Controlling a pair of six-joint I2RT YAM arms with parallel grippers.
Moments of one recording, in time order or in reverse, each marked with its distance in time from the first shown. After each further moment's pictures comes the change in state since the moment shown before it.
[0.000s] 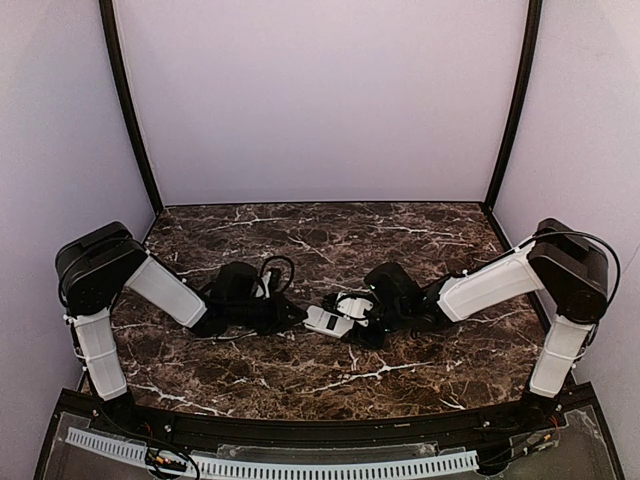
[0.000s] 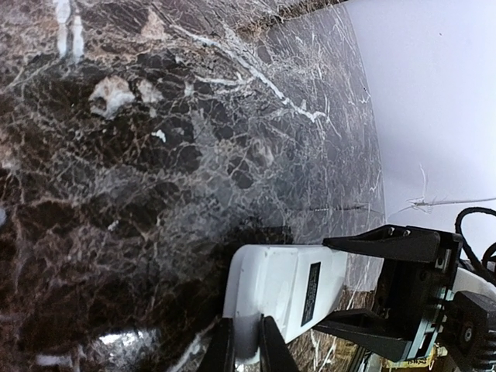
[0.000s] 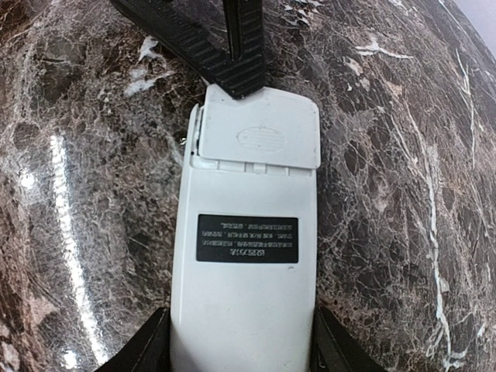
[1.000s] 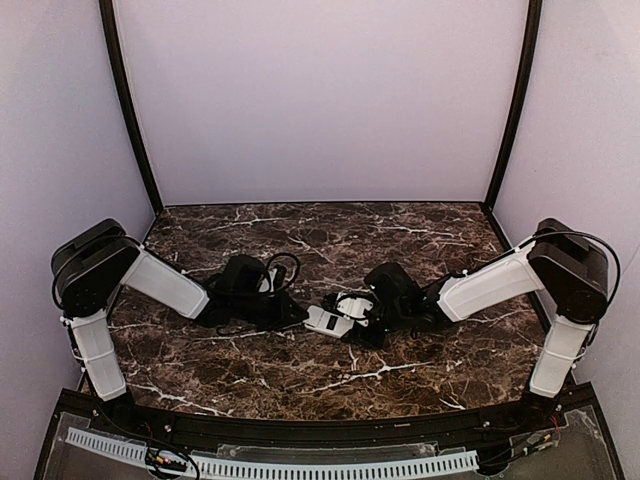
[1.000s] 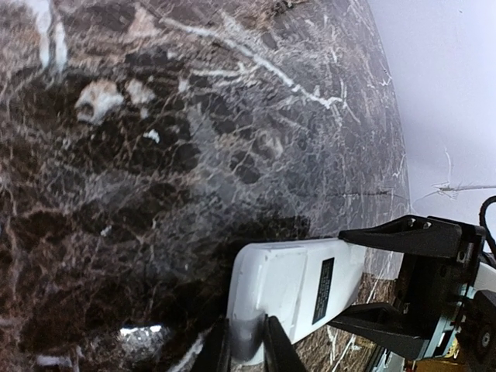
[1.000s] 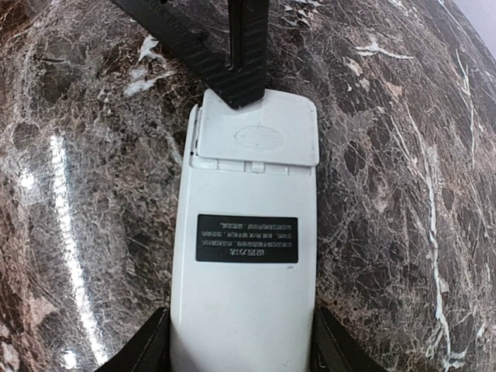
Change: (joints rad) left arm -0.004 -0.026 0.087 -0.234 -0.013 0.106; right arm 0.000 0.000 0.000 -0.001 0.004 0.003
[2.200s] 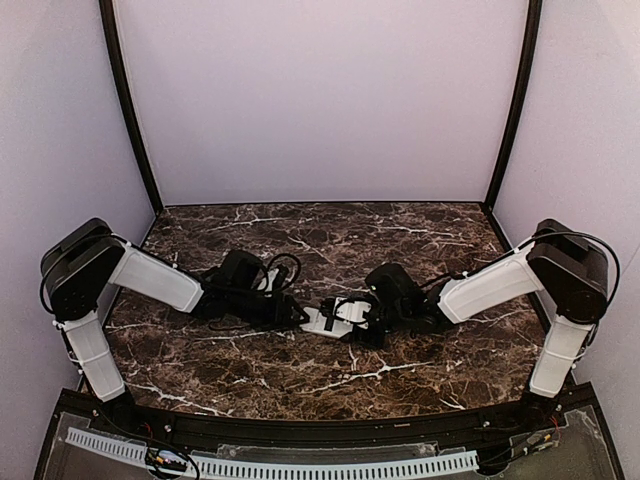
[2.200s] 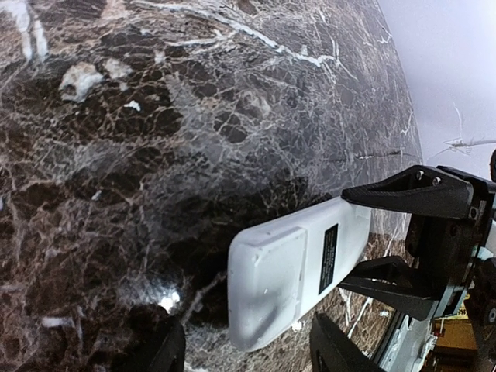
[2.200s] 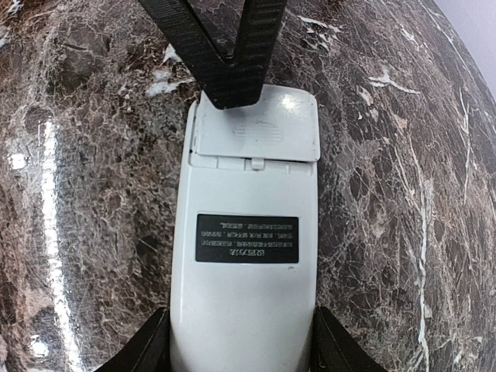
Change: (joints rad) left arm 0.020 -0.066 0.026 -0.166 0.044 0.166; right arm 0.002 0.000 -0.016 0.044 -0.023 -0.124
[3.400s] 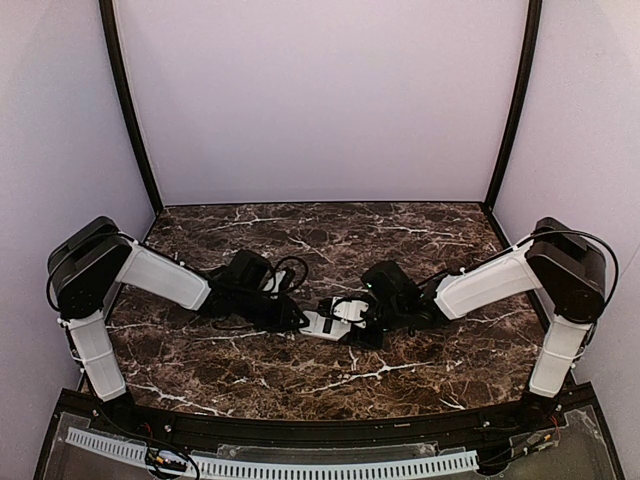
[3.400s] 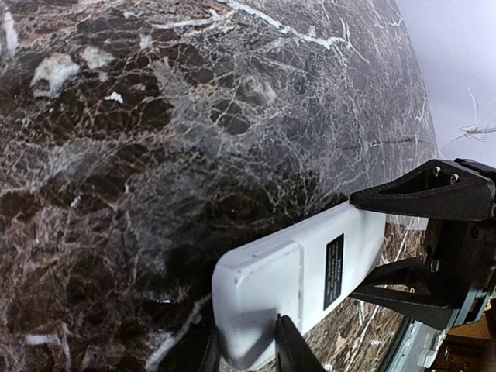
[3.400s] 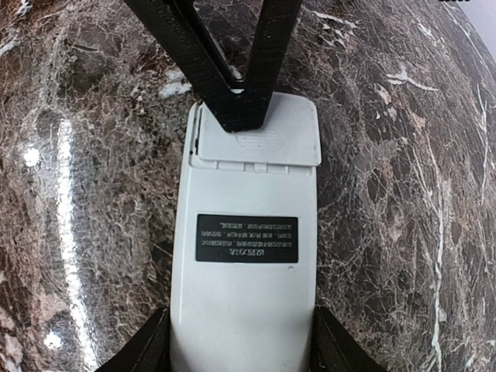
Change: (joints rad) left arm -0.021 0.039 0.053 -0.065 -0.005 0.046; right arm 0.001 0.013 0.047 -0.077 -0.036 0.018
